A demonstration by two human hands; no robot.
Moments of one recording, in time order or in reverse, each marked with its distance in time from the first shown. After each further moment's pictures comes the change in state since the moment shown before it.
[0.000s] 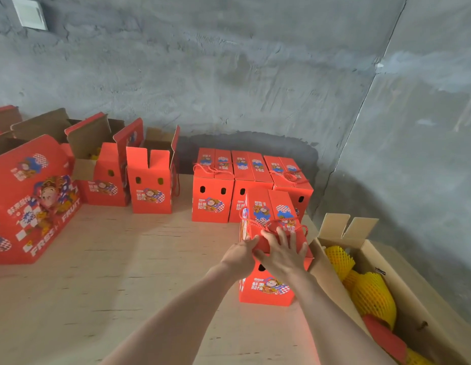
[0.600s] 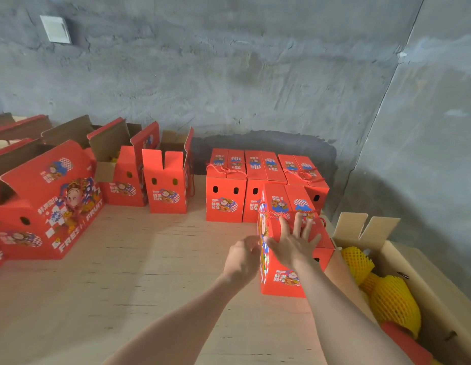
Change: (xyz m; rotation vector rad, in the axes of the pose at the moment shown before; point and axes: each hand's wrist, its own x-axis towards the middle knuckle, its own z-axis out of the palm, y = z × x) left_hand -0.023 0.006 0.000 -0.357 0.333 -0.108; right_hand 0.029 0.000 -0.004 -0.026 0.050 0.024
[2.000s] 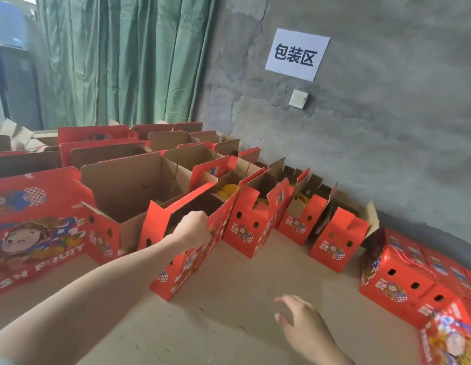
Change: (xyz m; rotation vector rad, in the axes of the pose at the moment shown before) left_hand -0.212 -0.219 -0.528 0.497 0.501 -0.406; right_hand -0.264 -0.388 0.030 0.056 -0.230 -0.745
